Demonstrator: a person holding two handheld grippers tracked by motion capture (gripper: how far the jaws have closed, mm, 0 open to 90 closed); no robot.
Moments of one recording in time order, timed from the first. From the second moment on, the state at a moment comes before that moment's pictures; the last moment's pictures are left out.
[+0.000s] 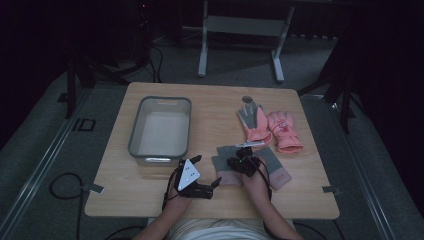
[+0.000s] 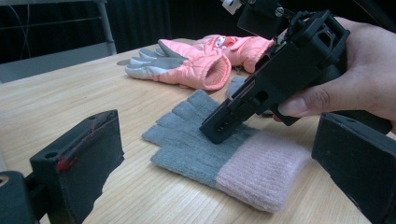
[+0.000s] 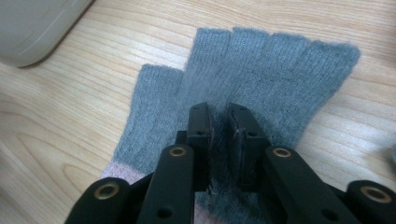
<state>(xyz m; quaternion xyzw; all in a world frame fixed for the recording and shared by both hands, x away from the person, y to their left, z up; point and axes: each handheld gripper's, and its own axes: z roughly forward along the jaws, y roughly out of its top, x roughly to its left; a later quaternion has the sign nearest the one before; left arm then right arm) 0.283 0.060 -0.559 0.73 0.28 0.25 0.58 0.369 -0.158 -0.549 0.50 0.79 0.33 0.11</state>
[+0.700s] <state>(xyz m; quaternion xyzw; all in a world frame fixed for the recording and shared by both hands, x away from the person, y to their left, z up) 0.284 0.060 -0.559 0.73 0.27 0.24 0.58 0.378 -0.234 -0.486 0.36 0.84 0.38 0.16</state>
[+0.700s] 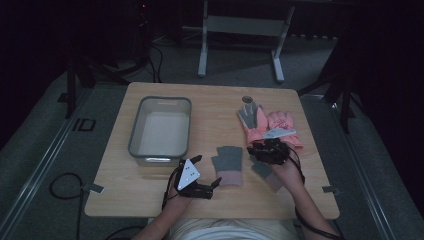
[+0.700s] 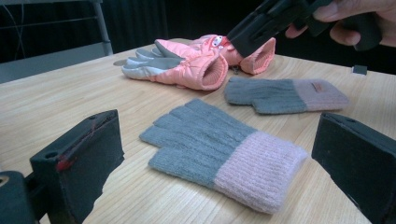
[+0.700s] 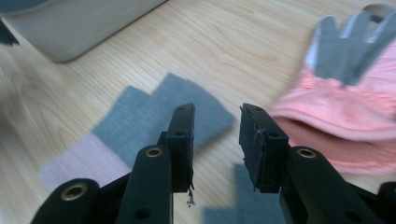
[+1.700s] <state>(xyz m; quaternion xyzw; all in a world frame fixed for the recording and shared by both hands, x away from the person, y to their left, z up) 0.284 0.060 -0.561 0.73 0.26 0.24 0.58 0.375 -0.295 -0.543 0.33 0.88 0.30 0.14</state>
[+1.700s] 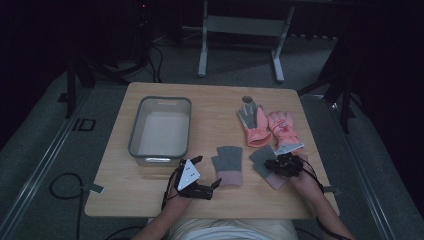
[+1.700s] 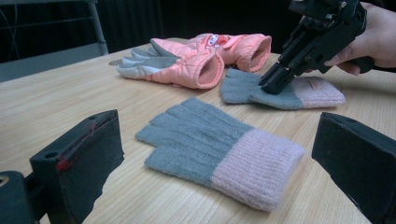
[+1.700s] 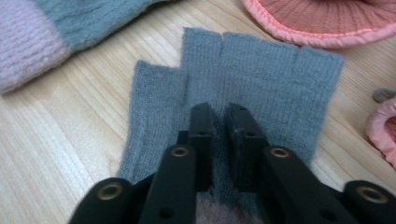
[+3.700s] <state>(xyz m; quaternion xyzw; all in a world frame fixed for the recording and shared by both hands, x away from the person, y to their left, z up) 0.278 0.068 -0.556 0.73 0.27 0.24 0.57 0.343 -0.284 -0.522 0.46 0.81 0.31 0.17</state>
